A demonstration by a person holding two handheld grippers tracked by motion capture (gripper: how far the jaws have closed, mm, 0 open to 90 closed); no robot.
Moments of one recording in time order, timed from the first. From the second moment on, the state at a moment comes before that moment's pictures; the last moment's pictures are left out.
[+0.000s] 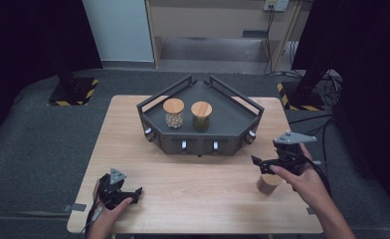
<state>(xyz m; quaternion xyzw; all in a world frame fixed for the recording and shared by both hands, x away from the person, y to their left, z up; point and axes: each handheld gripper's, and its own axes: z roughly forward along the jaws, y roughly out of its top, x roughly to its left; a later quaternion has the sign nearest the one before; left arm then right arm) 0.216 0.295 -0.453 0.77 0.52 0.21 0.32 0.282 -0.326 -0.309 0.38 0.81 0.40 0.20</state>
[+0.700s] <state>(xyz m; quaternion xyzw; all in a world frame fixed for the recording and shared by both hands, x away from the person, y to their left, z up) 0.216 0.295 -0.453 0.77 0.52 0.21 0.32 0.269 -0.342 -0.329 0.40 0.80 0.39 0.22</state>
